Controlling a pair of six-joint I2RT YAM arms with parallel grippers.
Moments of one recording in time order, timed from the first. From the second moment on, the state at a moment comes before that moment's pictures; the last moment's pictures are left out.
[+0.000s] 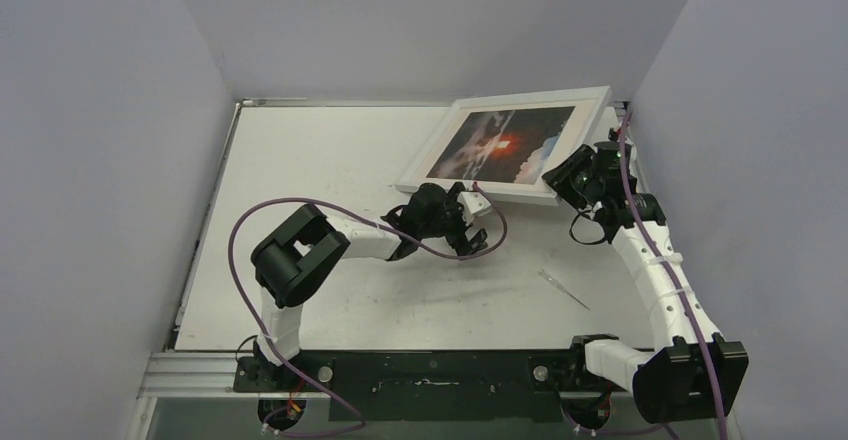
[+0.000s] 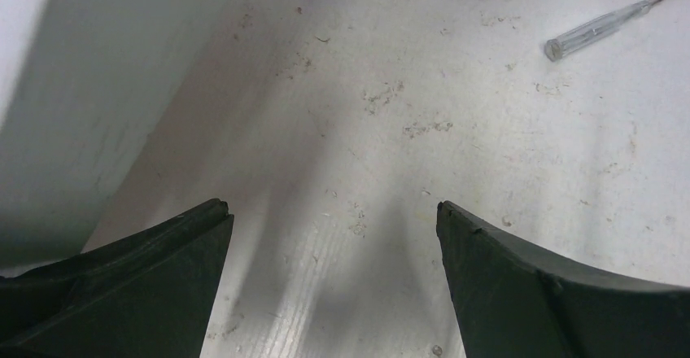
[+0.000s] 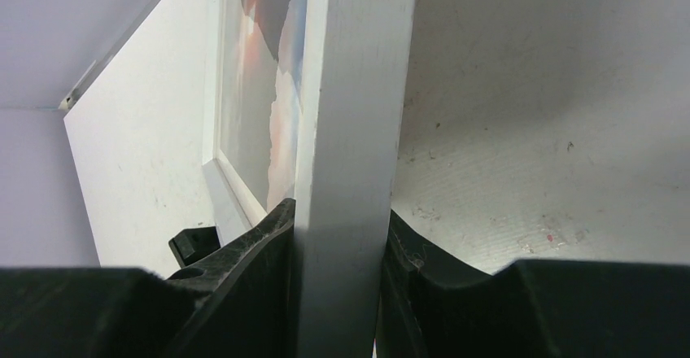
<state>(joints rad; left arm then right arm) -0.84 1.94 1.03 0.49 0.34 0.16 0.08 1.13 1.00 -0.51 -0.06 0.73</state>
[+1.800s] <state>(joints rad) -0.92 1.92 0.96 0.49 0.06 0.21 0.07 1.13 1.10 -0.64 -0.04 0.67</state>
